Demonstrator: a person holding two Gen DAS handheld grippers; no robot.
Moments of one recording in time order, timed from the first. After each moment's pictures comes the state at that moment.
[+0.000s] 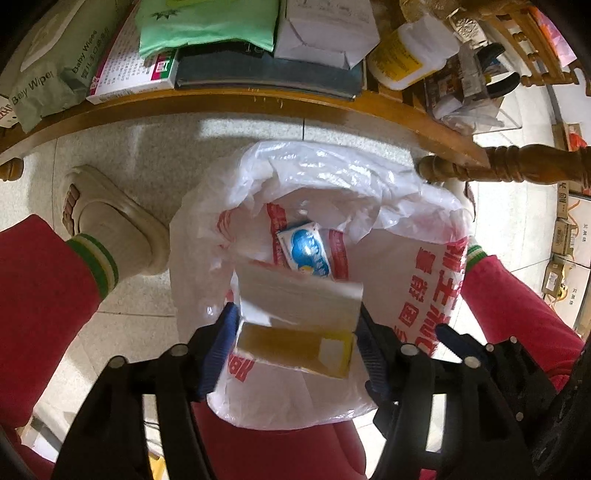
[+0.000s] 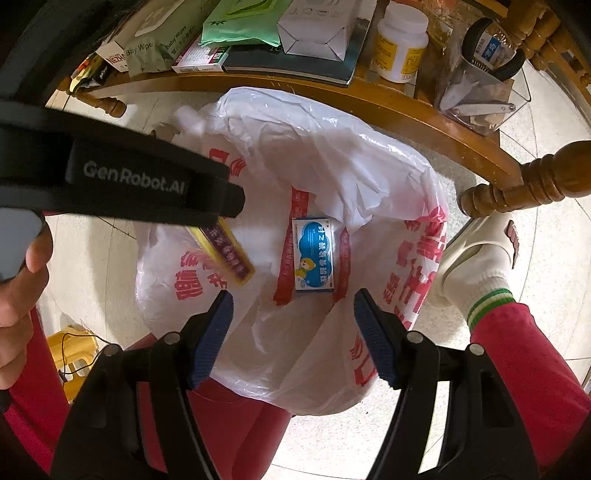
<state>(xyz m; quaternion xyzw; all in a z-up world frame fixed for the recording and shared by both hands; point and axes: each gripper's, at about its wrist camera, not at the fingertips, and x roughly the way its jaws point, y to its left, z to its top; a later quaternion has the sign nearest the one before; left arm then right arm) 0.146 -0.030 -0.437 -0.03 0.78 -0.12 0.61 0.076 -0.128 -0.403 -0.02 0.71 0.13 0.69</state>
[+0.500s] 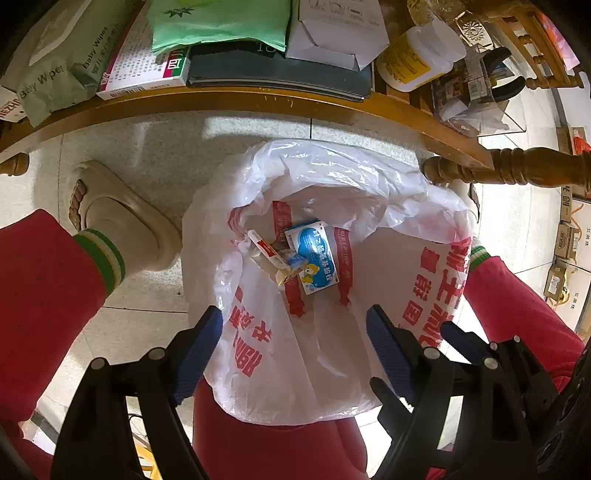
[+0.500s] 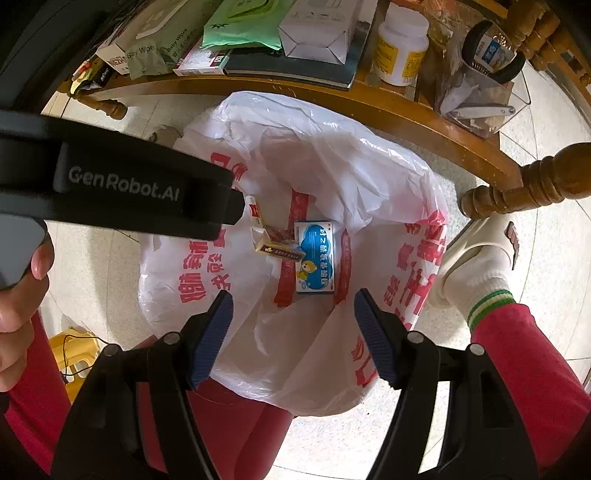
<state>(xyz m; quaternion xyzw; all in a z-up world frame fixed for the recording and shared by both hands) 0.144 -0.025 -0.431 -0.03 0.78 -0.11 0.61 0.078 -0.127 -0.399 -0.02 0.71 0.13 0.69</state>
